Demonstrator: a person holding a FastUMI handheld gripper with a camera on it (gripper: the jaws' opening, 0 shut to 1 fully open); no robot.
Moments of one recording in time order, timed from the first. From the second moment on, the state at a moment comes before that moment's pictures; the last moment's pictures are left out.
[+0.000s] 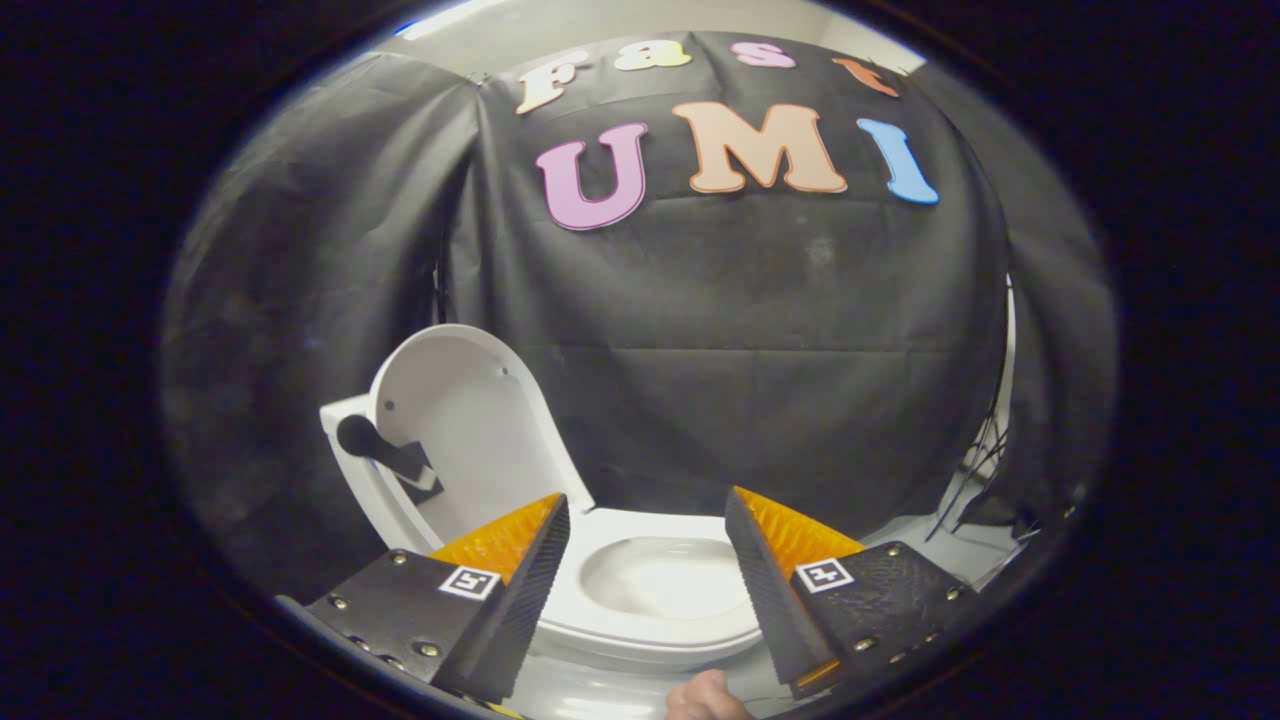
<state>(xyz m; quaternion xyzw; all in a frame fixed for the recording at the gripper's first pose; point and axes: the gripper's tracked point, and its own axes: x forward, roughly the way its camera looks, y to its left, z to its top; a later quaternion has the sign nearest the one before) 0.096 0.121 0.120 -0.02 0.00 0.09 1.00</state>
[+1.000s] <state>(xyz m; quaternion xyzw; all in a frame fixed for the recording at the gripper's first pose) 0.058 0.052 0.155 -0.03 -0.05 0.03 1.00</state>
